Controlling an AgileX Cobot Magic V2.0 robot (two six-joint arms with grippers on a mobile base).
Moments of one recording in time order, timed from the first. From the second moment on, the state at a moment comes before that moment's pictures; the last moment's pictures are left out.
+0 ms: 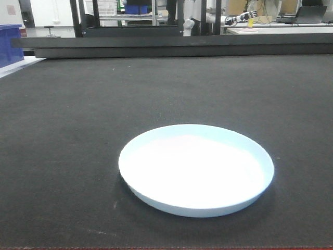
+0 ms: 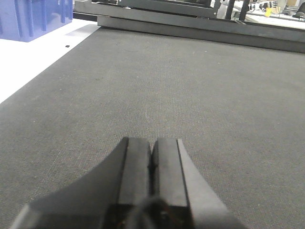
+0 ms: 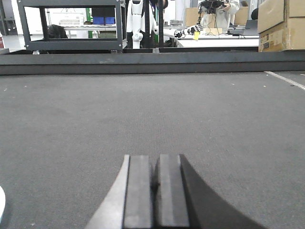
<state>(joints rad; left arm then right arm) -0.02 -0.01 0.03 -0.13 0.05 0.16 -0.05 -0.01 0.03 0.10 0.02 -0.03</state>
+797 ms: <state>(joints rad) -0.02 -0.01 0.03 -0.13 0.05 0.16 -0.05 -0.01 0.01 0.10 -0.22 -0.03</state>
